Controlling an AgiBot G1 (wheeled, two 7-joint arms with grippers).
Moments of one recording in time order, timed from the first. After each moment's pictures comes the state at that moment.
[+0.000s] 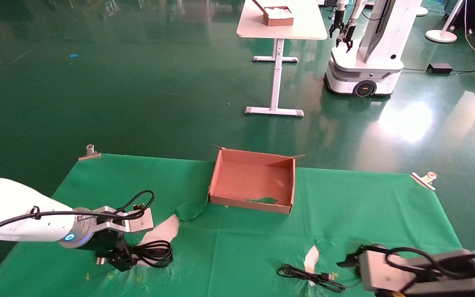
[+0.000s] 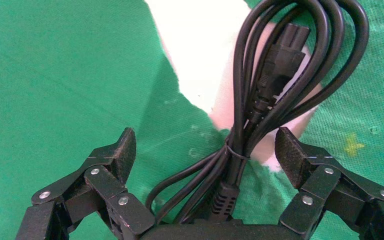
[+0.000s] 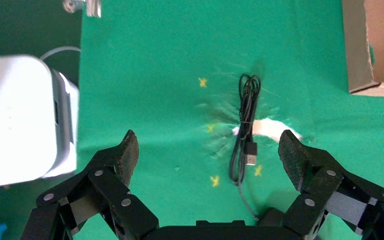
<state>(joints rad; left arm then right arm) -1.53 1.10 0.81 -0.71 2.18 1.13 -0.36 1.34 -0.68 -0.61 1.34 -1.59 -1.48 0.33</state>
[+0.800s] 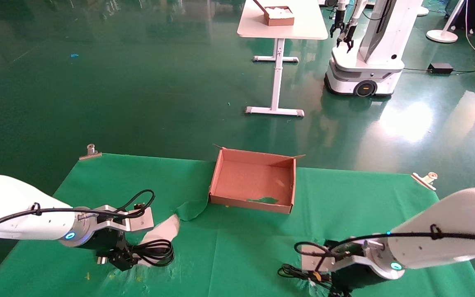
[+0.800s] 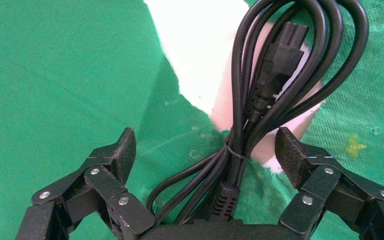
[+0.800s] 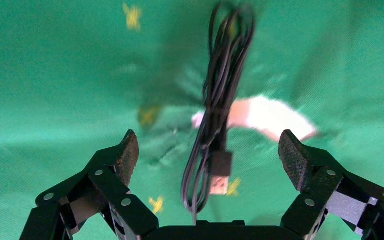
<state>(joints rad) -1.54 1.12 0.81 -0.65 2.17 1.11 -0.32 1.43 -1.05 -0.81 0.97 -2.02 -1.33 0.35</state>
